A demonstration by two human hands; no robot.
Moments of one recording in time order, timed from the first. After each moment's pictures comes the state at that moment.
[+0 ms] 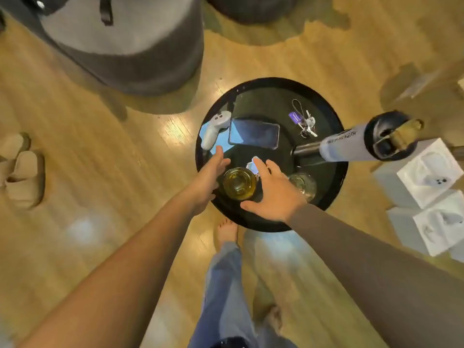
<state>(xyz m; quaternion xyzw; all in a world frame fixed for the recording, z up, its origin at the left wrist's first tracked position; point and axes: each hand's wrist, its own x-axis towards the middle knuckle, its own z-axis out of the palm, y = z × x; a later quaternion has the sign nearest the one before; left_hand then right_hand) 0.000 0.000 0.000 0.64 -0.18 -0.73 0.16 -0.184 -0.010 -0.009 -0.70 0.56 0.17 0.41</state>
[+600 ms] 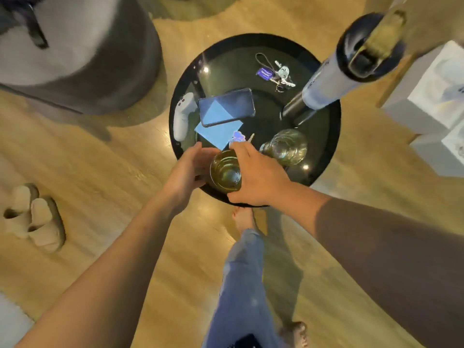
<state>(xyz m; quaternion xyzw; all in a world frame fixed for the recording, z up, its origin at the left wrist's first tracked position) -0.023 0.012 -0.004 0.66 -0.28 -0.68 0.15 -0.194 0.024 -0.033 -0.73 0.57 0.02 0.38</state>
